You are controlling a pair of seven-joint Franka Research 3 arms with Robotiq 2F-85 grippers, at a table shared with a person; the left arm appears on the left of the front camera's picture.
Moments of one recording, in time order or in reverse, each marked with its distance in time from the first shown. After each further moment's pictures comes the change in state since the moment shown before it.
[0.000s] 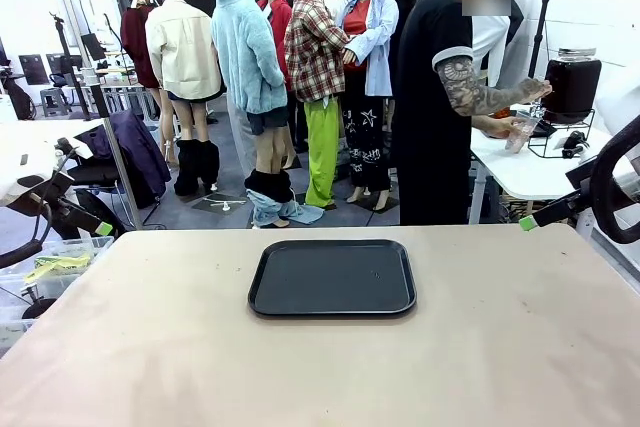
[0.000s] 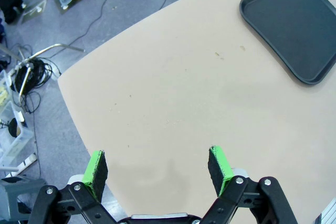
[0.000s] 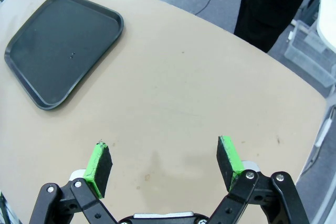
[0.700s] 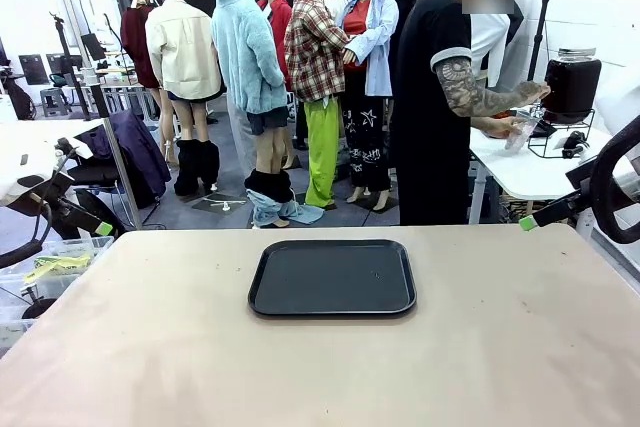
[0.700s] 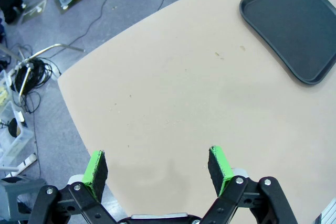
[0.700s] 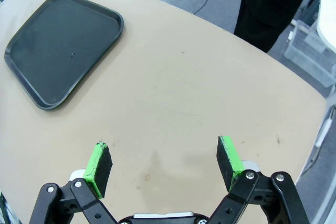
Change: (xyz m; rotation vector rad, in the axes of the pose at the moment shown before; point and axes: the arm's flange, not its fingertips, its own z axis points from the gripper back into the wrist) left arm 0.000 0.000 0.000 0.000 0.000 0.000; right arm 0.000 0.000 0.000 0.000 0.000 0.000
